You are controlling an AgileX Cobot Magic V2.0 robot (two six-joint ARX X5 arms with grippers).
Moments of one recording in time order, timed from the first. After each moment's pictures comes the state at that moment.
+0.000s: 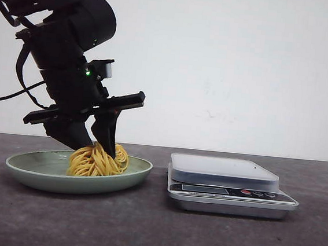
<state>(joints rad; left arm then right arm) -0.53 1.71 1.02 -0.20 0.00 -0.37 0.01 0.55 0.87 -0.58 -0.37 0.24</state>
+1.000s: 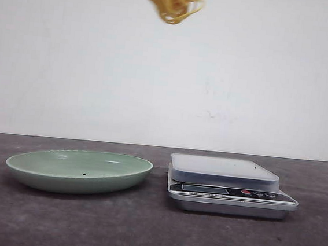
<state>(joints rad) -0.68 1.37 1.20 -0.06 0.23 -0.55 0.01 0.55 0.87 -0.59 -0.37 0.24</state>
